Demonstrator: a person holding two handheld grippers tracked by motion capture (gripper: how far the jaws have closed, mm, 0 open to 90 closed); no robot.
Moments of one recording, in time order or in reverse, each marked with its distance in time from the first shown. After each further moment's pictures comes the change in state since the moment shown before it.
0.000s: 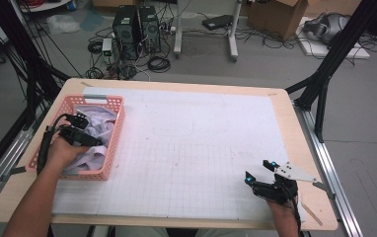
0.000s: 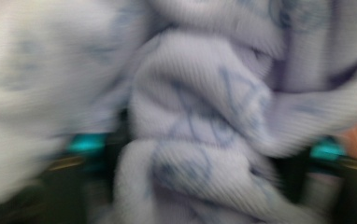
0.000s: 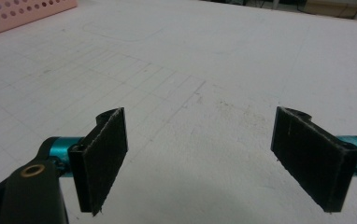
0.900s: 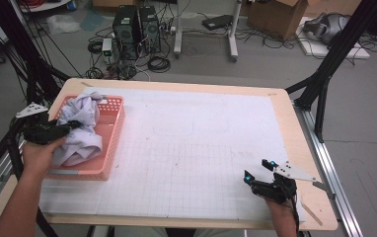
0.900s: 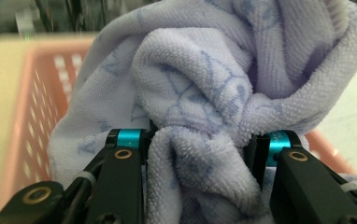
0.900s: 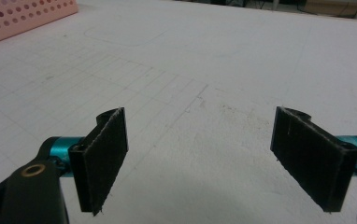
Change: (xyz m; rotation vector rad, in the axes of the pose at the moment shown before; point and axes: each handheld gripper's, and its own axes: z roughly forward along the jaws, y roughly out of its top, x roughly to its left) left arm 0.033 -0.036 -0.071 -0.682 -0.146 -0.061; right arm 0.002 0.002 0.003 -0.006 0.006 0.025
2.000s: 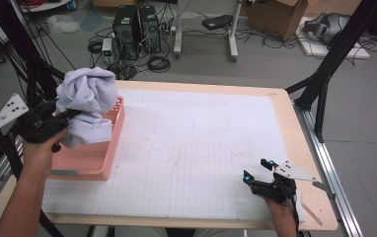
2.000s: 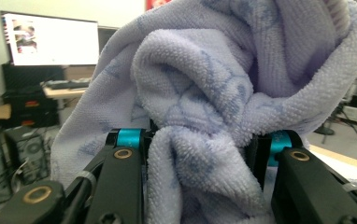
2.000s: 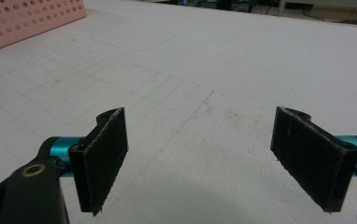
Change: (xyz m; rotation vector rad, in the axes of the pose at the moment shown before) left arm -0.055 0.040 -0.031 -0.462 -0.278 0.176; right arm 0.001 0.002 0.000 -0.015 0.024 -0.009
